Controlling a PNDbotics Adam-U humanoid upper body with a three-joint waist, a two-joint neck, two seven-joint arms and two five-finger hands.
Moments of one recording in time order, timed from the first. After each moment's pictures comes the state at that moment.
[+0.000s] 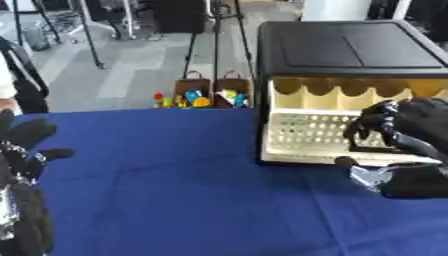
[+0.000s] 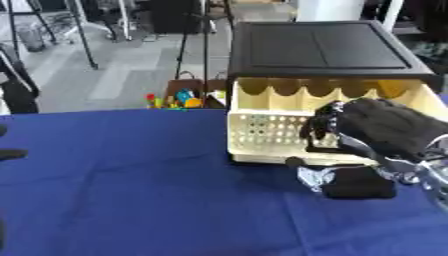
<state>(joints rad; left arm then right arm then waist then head) -0.28 0.17 -0.10 -1.99 -0.19 -0.25 0.51 -0.71 -0.97 0.38 -1.99 0.73 0.17 0.47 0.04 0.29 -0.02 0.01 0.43</state>
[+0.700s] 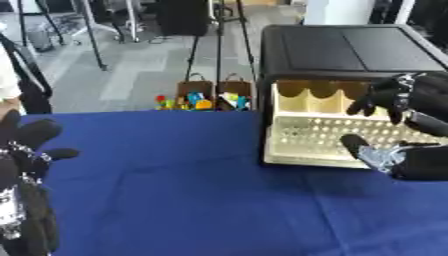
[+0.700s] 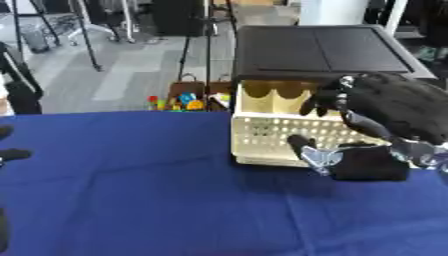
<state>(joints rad) -0.27 0.17 -0.10 -1.99 -0.19 -0.25 0.51 -0.77 -0.95 0.38 -1.99 0.70 0.11 0.45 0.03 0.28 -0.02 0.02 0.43</state>
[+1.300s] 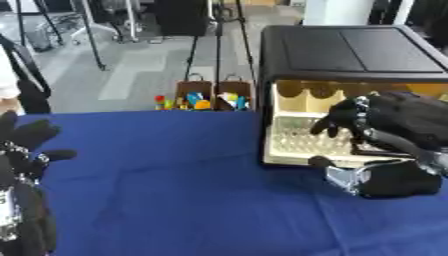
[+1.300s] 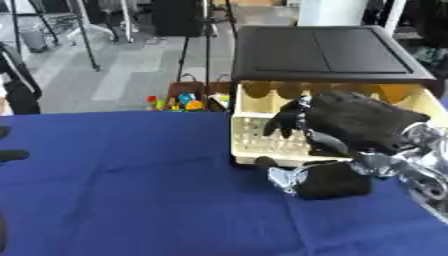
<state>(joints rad) -0.27 0.17 -0.10 -1.99 -0.18 -0.26 0.50 -0.81 -0.86 0.45 -1.99 0.68 0.14 0.56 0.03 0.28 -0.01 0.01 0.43</state>
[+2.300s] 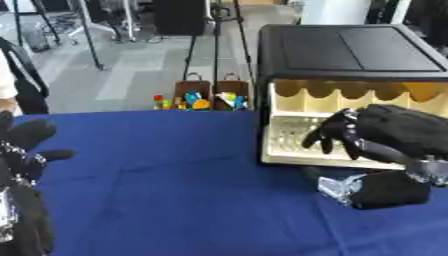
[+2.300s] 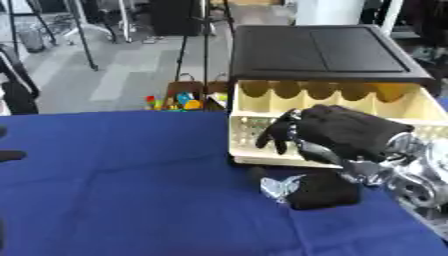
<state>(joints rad) -0.27 0.17 -0.10 -1.99 -0.18 -0.26 0.50 -0.81 -0.86 0.42 -1.99 0.60 0.10 0.49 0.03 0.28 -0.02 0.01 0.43</state>
